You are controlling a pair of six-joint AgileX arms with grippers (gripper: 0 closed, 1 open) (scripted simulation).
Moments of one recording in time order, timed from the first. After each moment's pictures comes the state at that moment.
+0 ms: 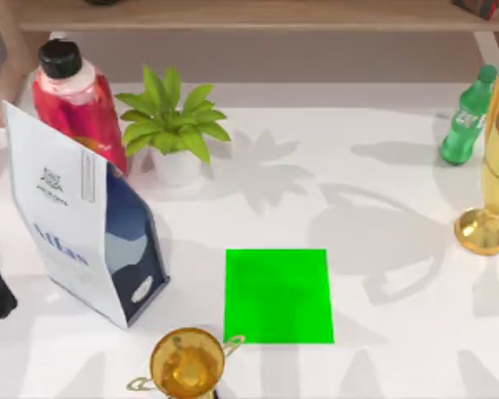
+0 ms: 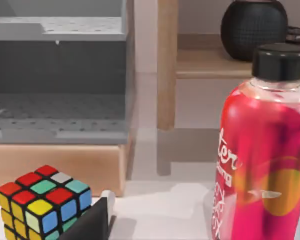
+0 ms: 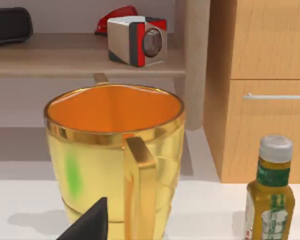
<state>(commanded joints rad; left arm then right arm) 0.00 0.00 0.00 0.00 0.00 0.00 0.00 0.00 0.00 0.00 0.00 0.00</state>
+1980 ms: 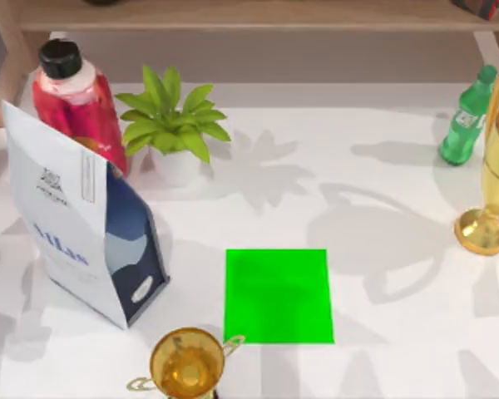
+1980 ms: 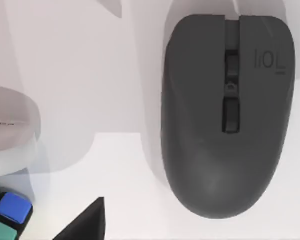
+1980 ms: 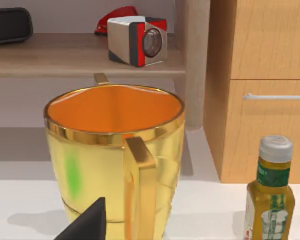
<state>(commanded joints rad) 0.24 1.85 1.36 -1.08 0.01 1.91 0.00 0.00 0.00 0.00 0.00 0.00</state>
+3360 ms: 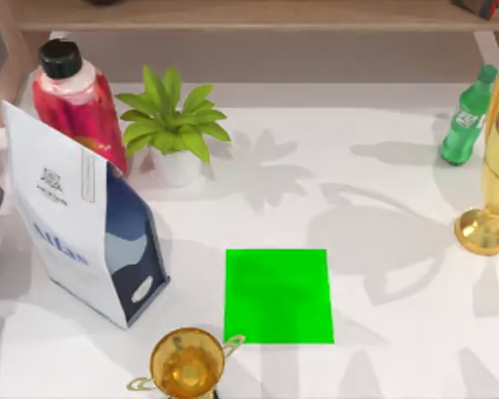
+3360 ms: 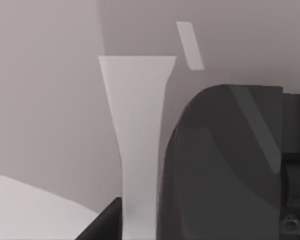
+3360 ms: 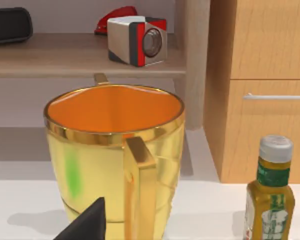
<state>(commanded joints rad) 0.24 2.01 1.15 -0.71 0.01 1.91 0.00 0.00 0.00 0.00 0.00 0.00</state>
